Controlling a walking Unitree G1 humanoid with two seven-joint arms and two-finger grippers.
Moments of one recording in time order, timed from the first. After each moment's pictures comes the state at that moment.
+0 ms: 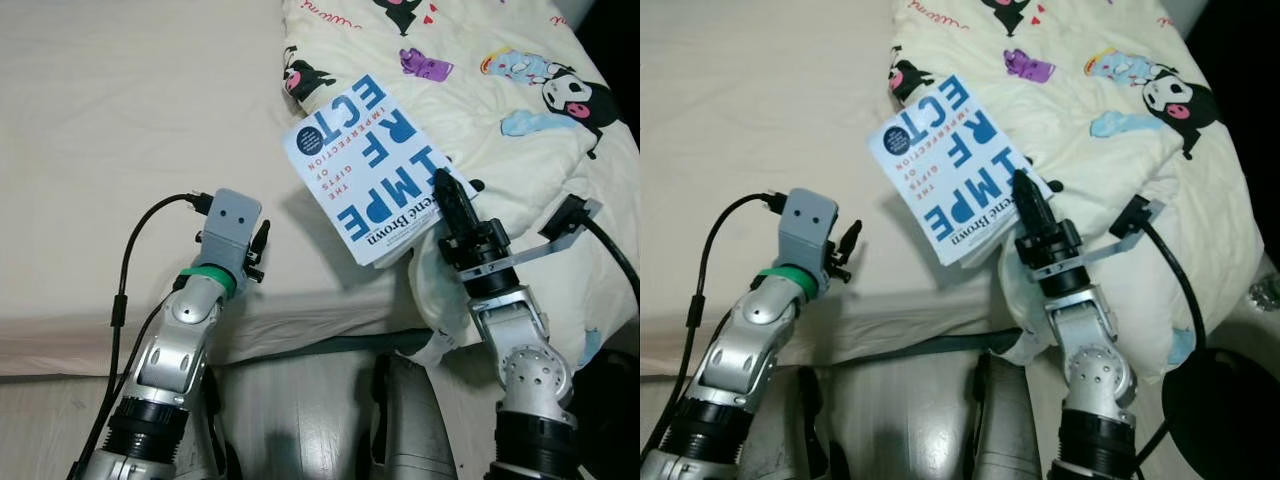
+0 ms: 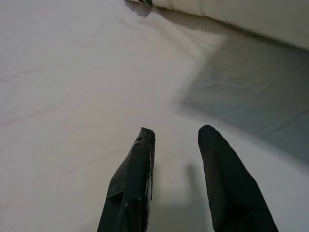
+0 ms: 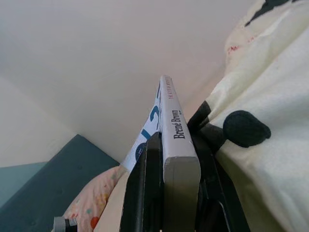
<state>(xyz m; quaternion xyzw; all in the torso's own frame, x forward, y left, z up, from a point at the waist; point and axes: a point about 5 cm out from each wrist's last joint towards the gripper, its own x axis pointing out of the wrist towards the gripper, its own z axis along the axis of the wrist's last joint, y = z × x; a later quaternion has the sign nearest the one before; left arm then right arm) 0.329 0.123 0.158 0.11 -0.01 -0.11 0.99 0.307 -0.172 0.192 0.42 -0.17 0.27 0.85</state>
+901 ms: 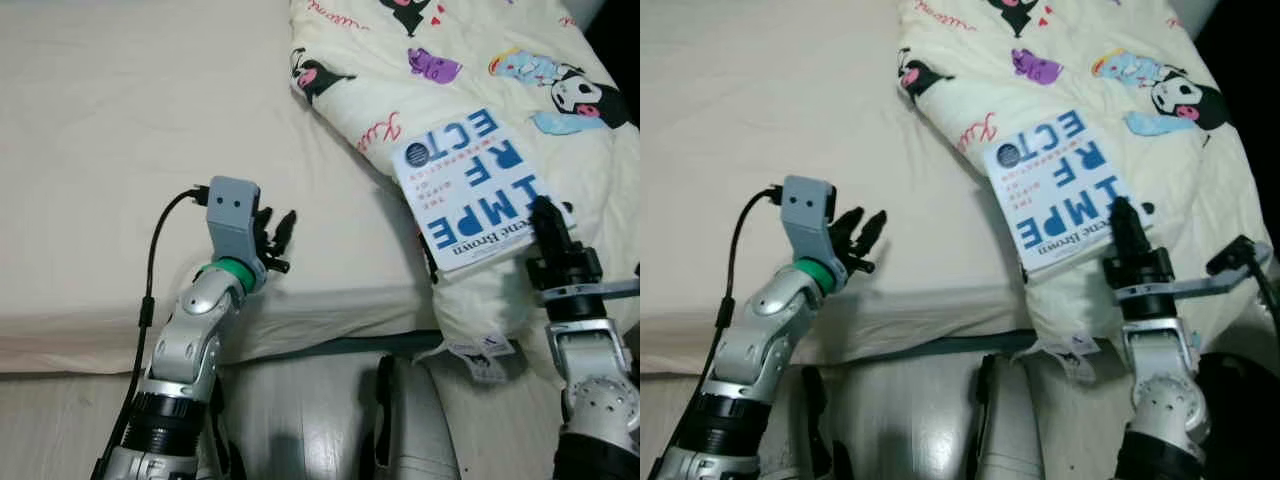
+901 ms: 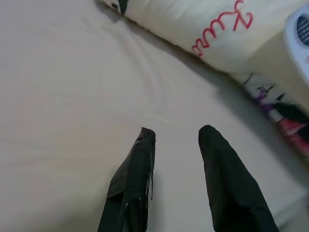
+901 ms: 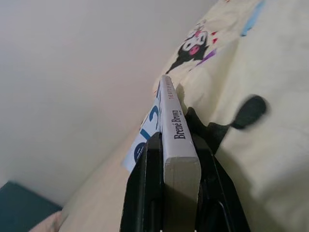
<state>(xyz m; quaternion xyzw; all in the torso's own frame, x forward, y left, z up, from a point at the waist) 0.326 0.095 0.172 -0.08 0.00 -0.21 0.97 0.289 -0.257 0.181 0.41 -0.19 0.11 0.88</state>
